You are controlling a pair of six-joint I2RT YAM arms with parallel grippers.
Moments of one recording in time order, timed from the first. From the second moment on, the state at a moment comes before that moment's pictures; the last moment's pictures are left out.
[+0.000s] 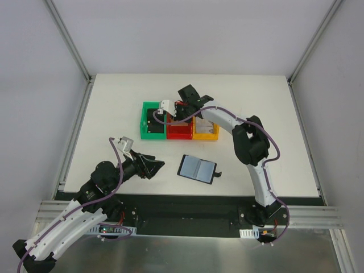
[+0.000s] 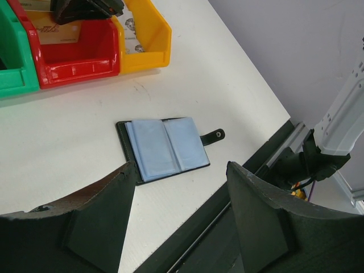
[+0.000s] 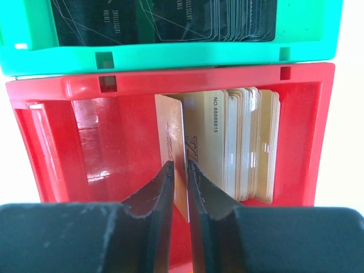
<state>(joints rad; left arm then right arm) -0.73 0.22 0.30 -0.19 0.09 -0.60 0.67 2.21 1.83 -0.57 -0.27 -0.89</state>
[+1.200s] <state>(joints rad) -0.73 0.34 0.30 -0.19 0.06 -0.64 0.80 1.64 1.55 -0.42 0.10 -0.64</state>
